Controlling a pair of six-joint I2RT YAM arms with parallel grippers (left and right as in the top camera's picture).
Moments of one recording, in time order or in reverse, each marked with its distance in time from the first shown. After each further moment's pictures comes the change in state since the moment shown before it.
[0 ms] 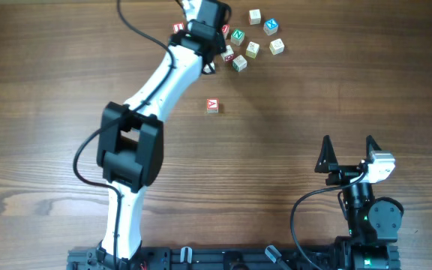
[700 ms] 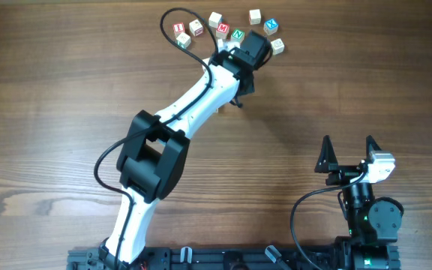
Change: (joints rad) left arm -0.194 0.000 -0.047 -0.274 -0.028 -0.182; right arm 0.000 0.000 0.000 0.000 0.000 0.000
